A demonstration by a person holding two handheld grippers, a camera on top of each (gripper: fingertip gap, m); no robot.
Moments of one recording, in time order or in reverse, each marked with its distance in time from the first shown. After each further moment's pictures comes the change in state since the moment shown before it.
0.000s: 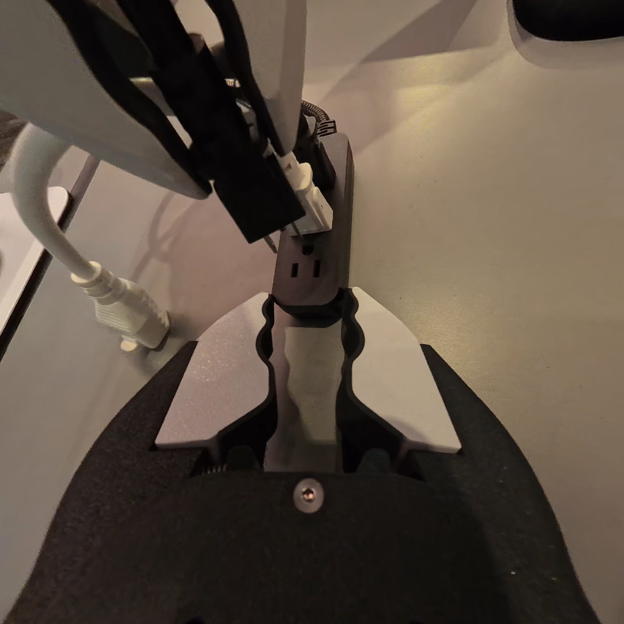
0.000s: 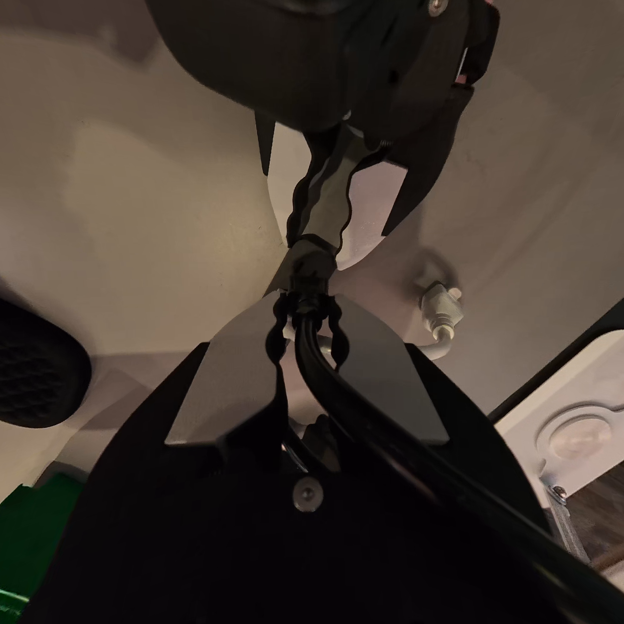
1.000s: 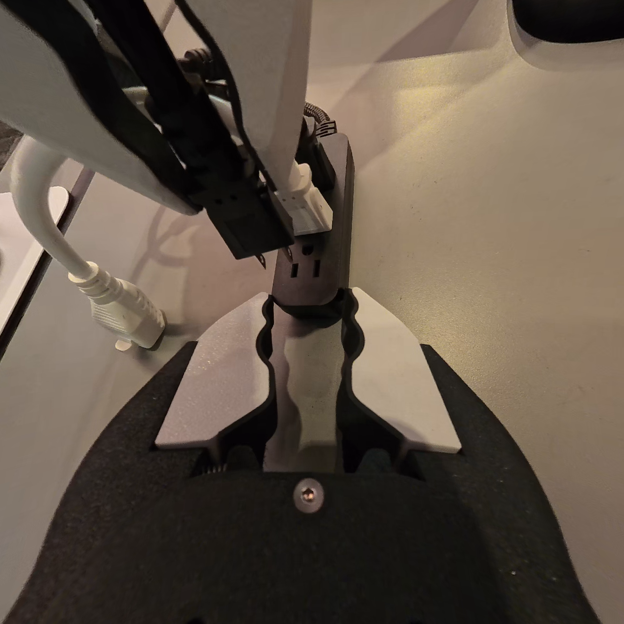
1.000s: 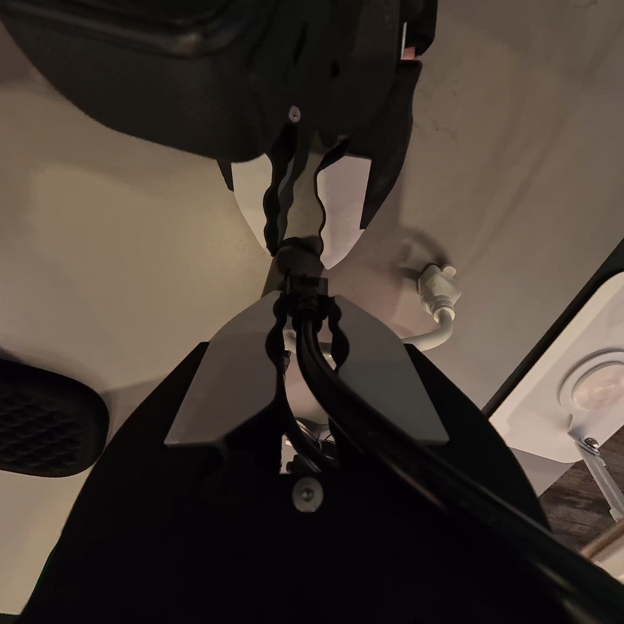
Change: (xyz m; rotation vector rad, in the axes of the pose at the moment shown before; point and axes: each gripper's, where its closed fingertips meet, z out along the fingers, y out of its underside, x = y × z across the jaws) left arm 0.000 0.000 0.000 0.002 0.000 -0.003; right arm 0.008 -0.002 0.004 -0.019 0.090 0.172
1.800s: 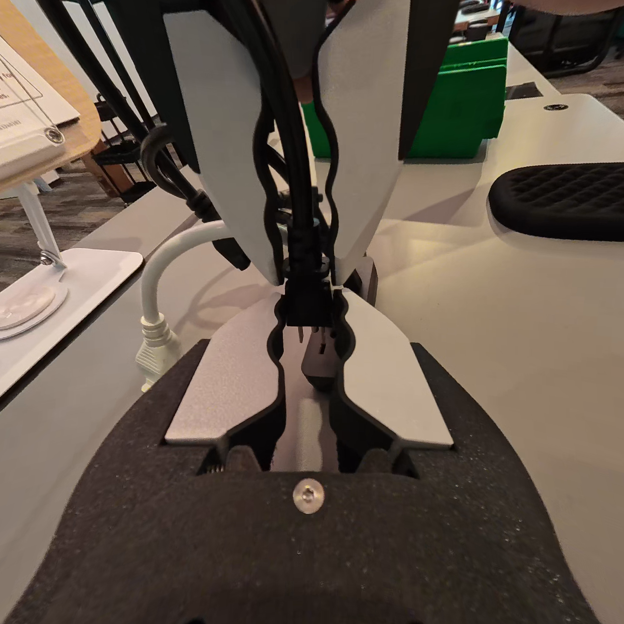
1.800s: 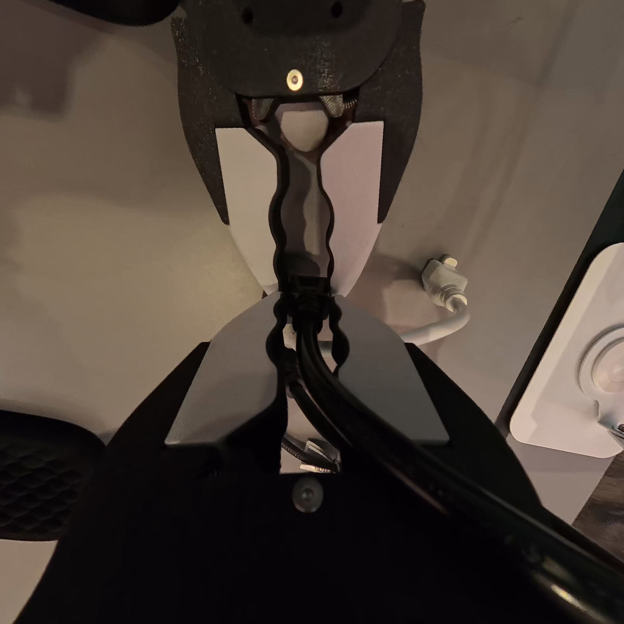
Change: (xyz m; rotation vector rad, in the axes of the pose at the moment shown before) left arm -0.026 -0.053 -0.019 0.349 -0.089 -0.162; right arm 0.003 0.002 -0.003 0.129 0.062 0.101
